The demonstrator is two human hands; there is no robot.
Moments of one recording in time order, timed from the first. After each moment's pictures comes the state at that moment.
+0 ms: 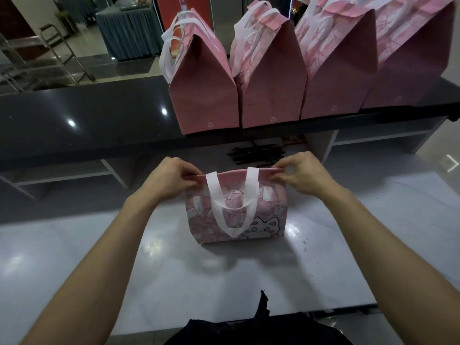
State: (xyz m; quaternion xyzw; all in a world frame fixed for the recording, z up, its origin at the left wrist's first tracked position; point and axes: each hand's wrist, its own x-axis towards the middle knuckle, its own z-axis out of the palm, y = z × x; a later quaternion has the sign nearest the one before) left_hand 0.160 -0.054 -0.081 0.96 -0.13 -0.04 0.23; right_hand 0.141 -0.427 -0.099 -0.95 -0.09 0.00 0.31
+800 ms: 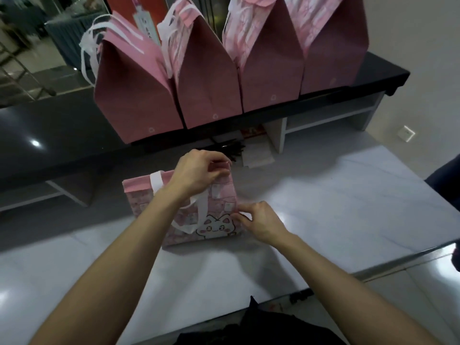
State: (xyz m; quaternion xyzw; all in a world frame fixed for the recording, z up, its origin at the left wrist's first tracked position) left_hand 0.157 -0.234 -0.076 0.94 -0.26 0.03 0.21; right_hand 0.058 -0.424 -0.217 -0.91 -0.07 0.00 0.41
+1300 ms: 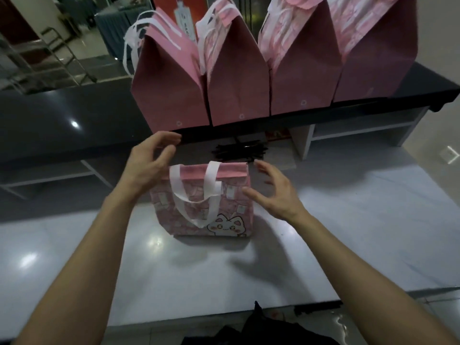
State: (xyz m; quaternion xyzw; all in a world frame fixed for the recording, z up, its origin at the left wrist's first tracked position) left_hand 0.138 -0.108 -0.045 0.92 -0.09 0.11 0.36; right_hand 0.100 -0.440 -0.169 -0.85 -0.09 -0.04 0.51
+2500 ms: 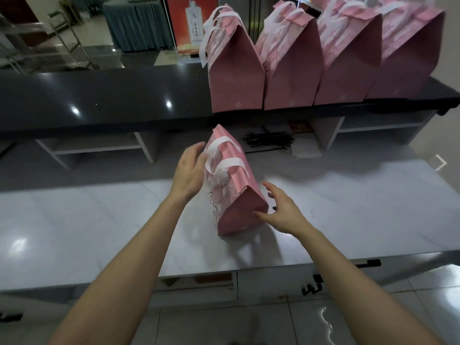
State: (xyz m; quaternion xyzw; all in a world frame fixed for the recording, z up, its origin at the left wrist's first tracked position) left_hand 0.060 -0.038 -0.109 0.87 -0.01 0.09 0.49; right_hand -0.006 -0.322 -0.189 -0.89 -0.03 0.07 0.45
